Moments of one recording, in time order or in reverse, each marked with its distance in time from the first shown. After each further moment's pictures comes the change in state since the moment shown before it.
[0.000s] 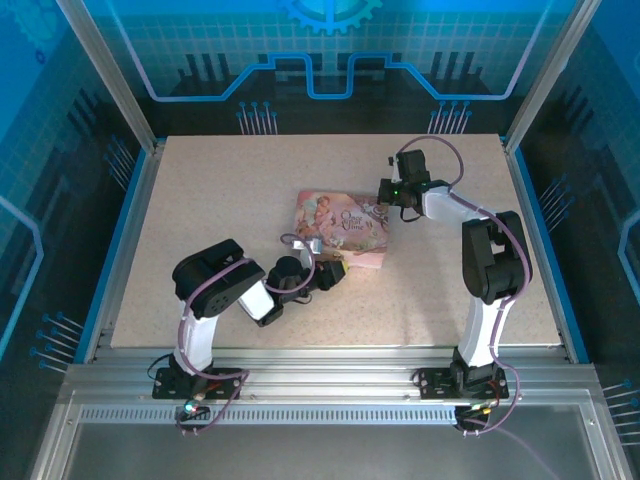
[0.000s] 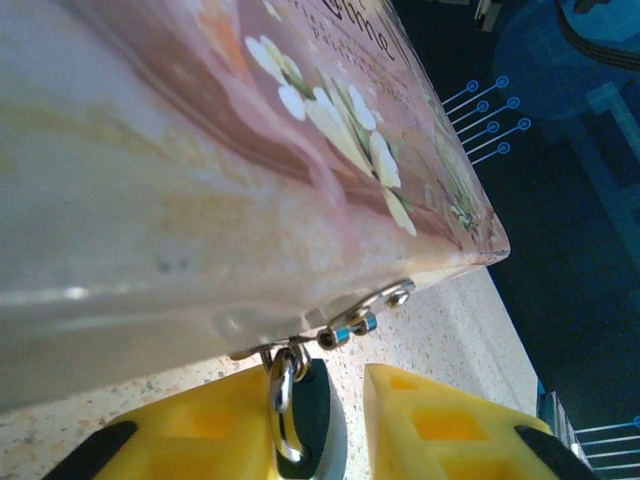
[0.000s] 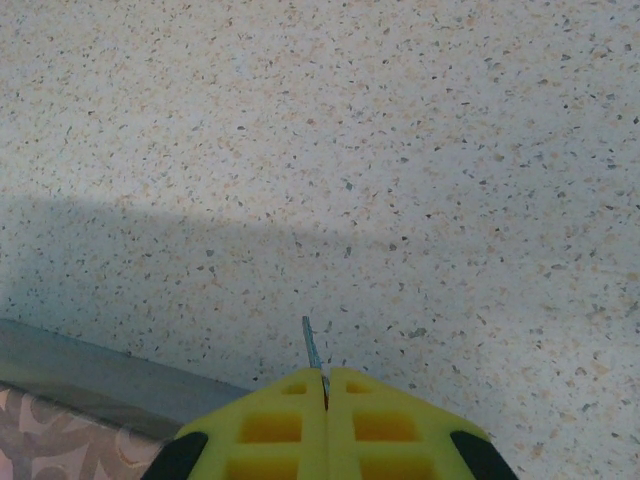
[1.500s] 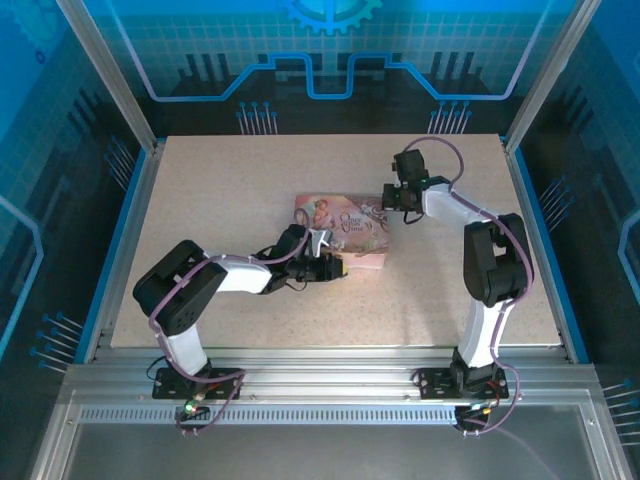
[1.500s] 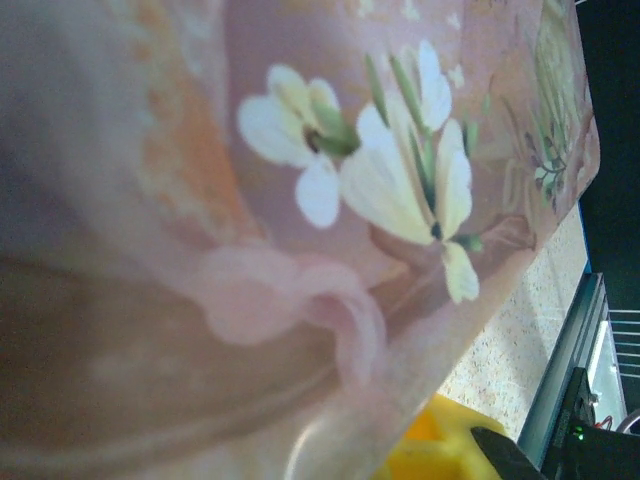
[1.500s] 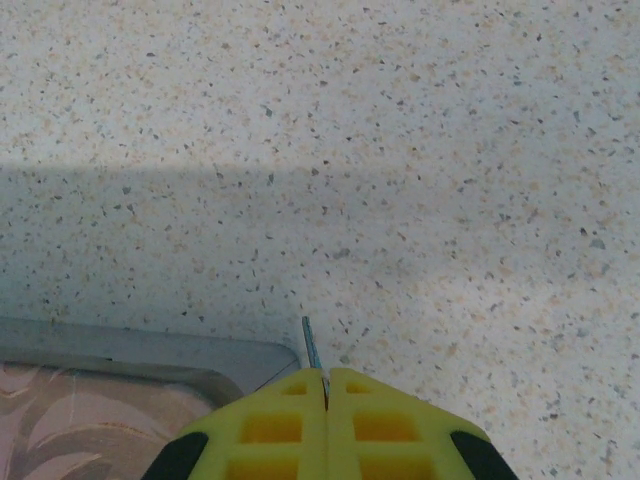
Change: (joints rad) left arm 0.079 -0.231 0.243 -0.900 0.268 0.147; right arm 0.013 -0.020 0.037 -0.190 0.116 -0.001
